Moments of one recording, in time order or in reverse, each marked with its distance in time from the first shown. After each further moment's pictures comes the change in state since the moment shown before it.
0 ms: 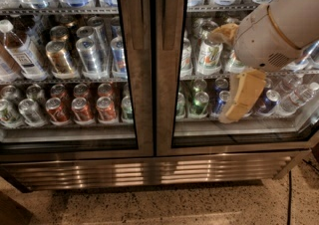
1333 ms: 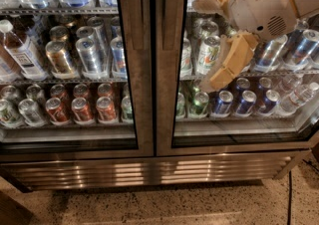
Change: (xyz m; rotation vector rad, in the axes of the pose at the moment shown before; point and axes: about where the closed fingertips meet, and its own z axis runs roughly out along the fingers) arm -0.064 -0.027 -0.032 0.007 -0.328 0.032
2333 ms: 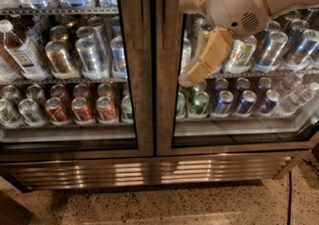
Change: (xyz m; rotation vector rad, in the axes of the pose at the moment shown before) arm -0.019 -0.010 0.029 -0.033 -0.044 0.021
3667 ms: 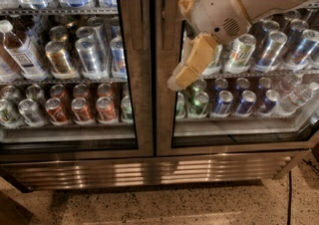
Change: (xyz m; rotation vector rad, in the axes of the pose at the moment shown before) arm 0.001 -0.001 0.028 -0.060 0.007 0.004
